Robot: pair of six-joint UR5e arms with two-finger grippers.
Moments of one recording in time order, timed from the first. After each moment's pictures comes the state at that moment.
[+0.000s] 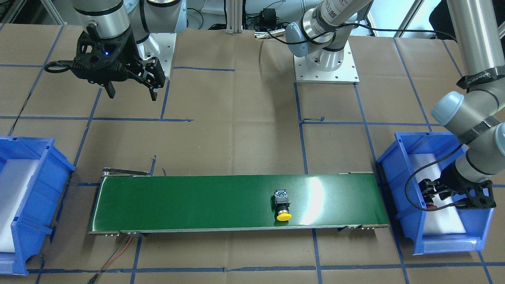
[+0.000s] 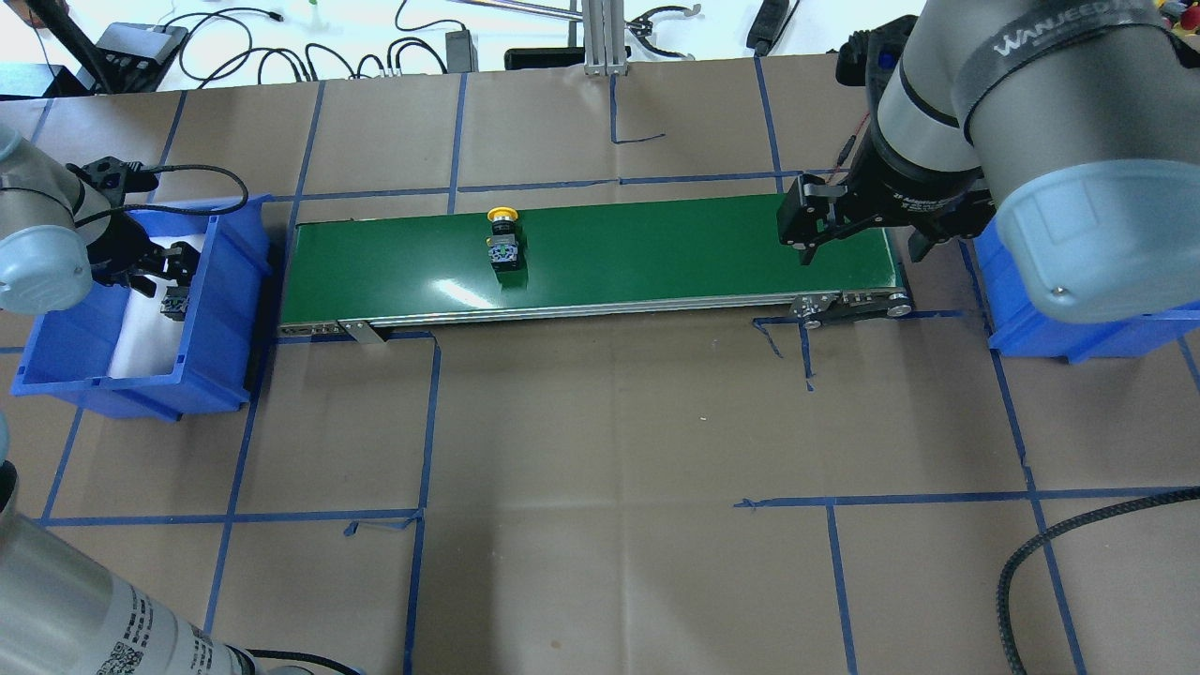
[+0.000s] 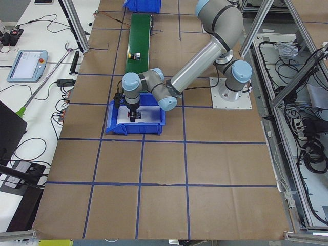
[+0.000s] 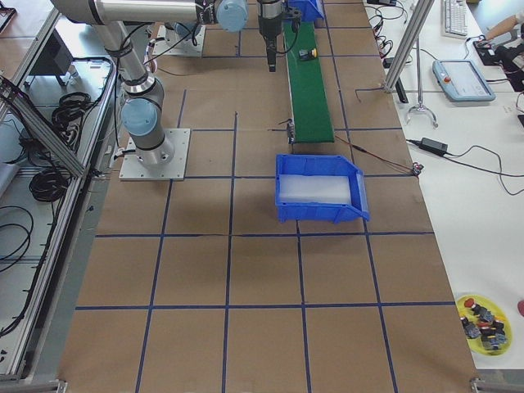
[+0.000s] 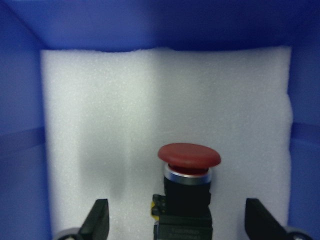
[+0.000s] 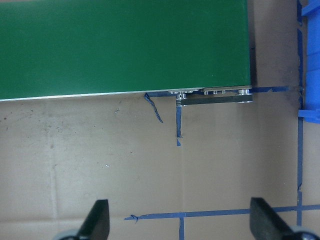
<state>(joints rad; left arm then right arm) -1.02 -2.06 -1.71 -0.87 1.54 0.54 1.64 -1.66 1.73 -1.73 -1.60 0.10</state>
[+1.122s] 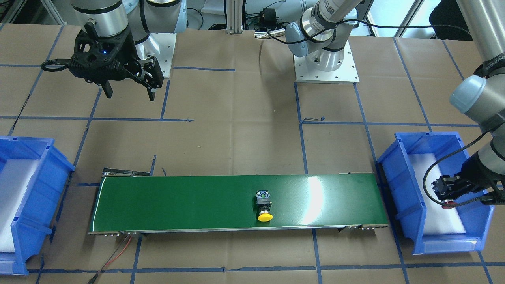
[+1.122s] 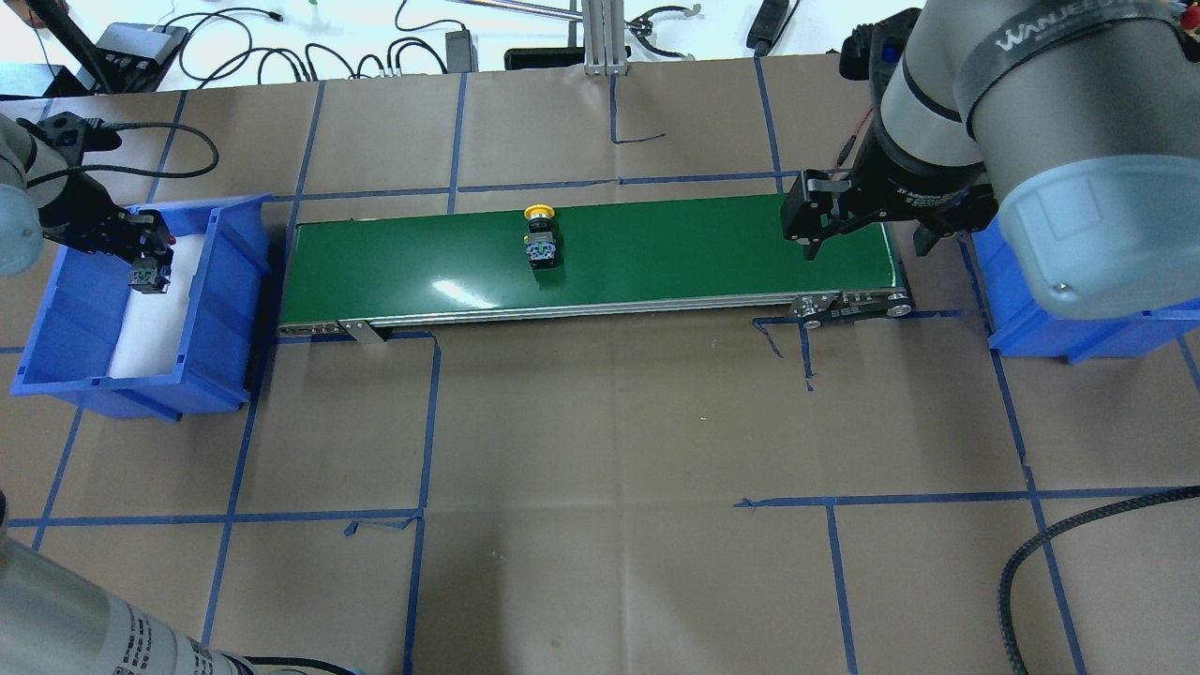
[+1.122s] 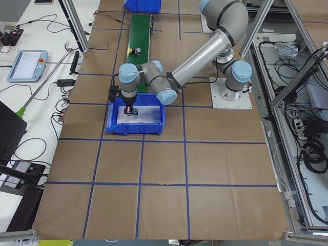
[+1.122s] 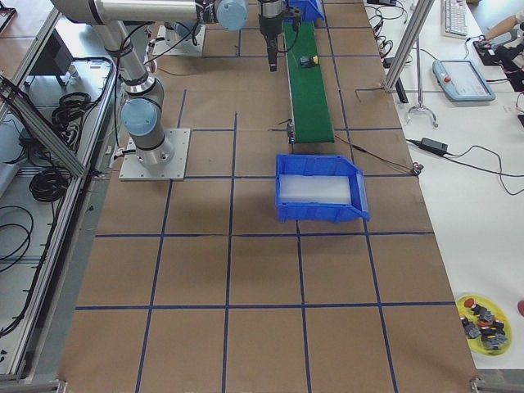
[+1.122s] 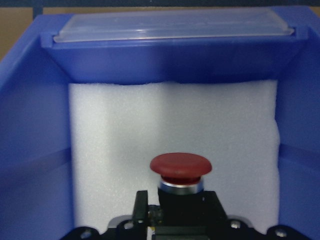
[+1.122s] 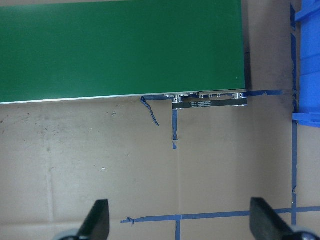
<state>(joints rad) -1.02 -1.99 -1.62 -1.01 1.53 0.55 1.64 -1.66 1.73 -1.73 -1.62 0.10</state>
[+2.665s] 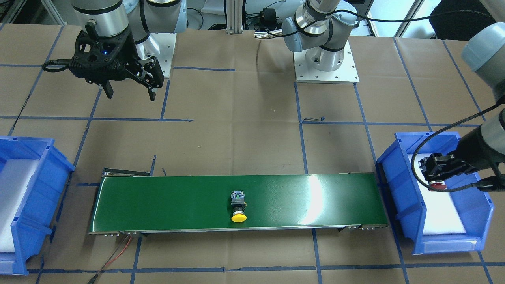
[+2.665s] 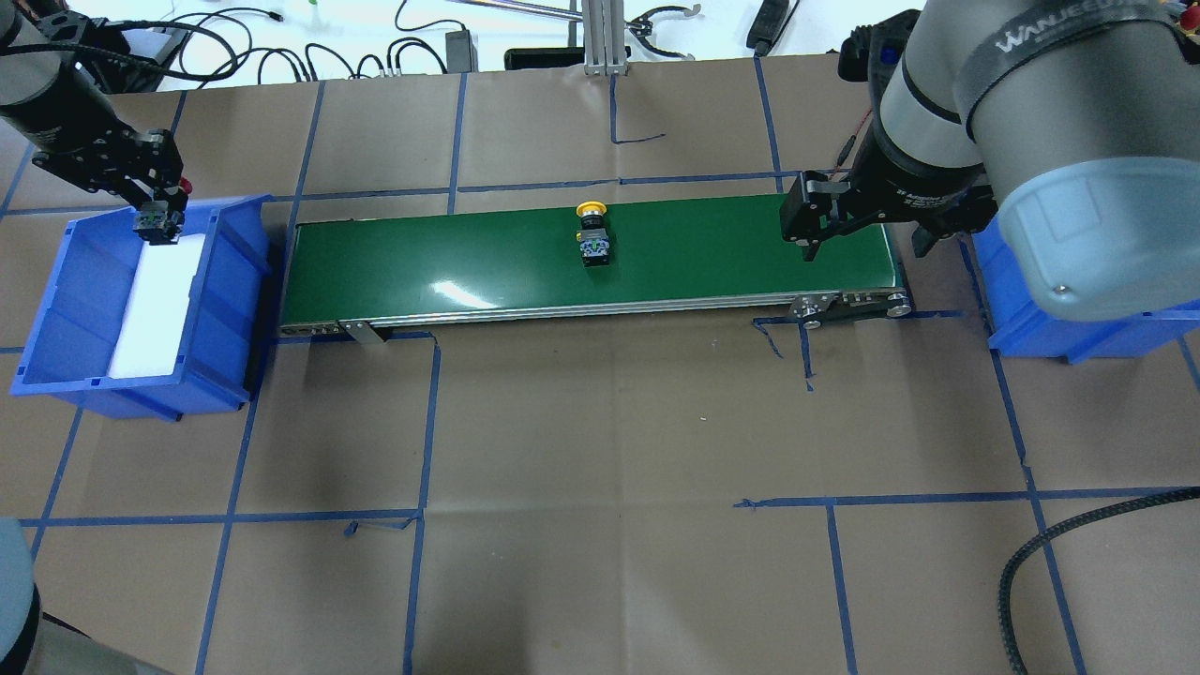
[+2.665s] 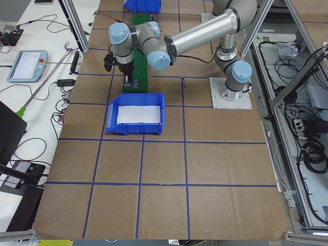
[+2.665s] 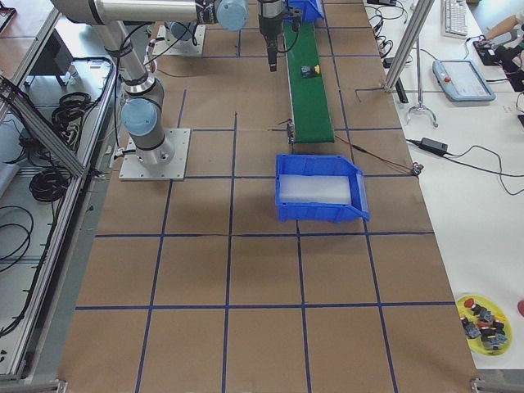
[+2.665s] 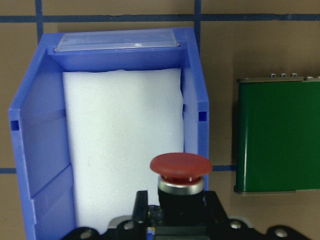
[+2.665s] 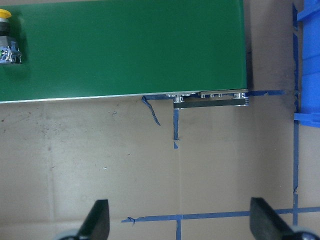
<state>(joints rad) -1.20 -1.89 -1.44 -1.40 1.55 0.35 1.64 -1.66 1.73 -1.73 -1.61 0.10</state>
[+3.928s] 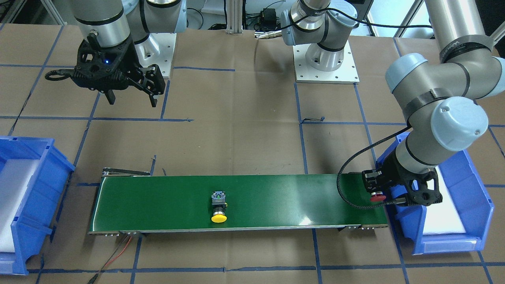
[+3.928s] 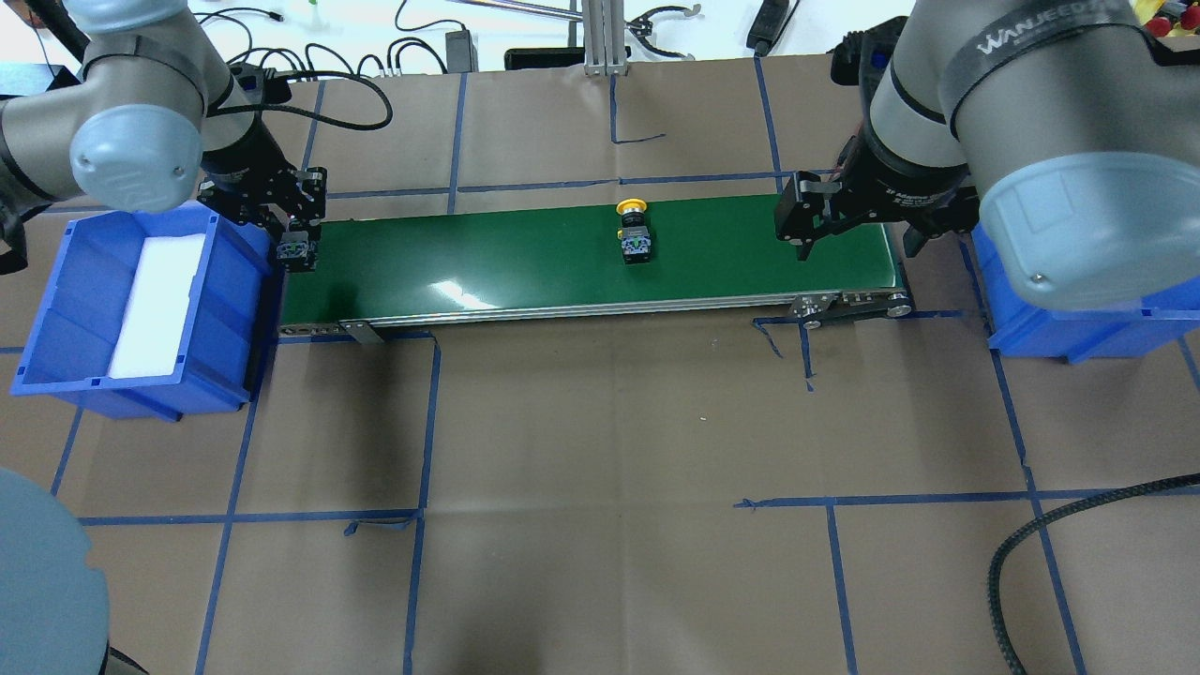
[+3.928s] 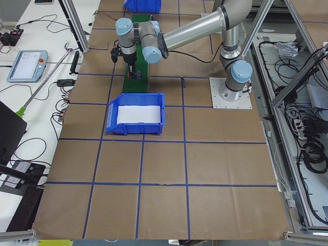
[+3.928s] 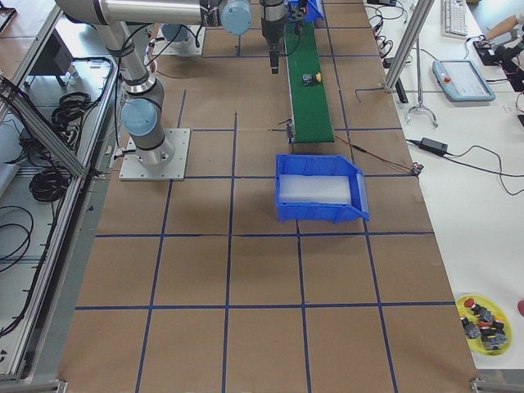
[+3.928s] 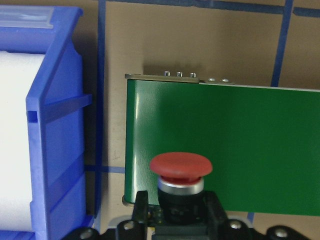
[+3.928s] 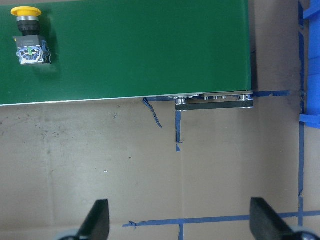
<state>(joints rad) -1.38 -1.92 -1.62 -1.17 1.61 0.12 1.64 -1.61 1.73 -1.77 -1.61 0.10</state>
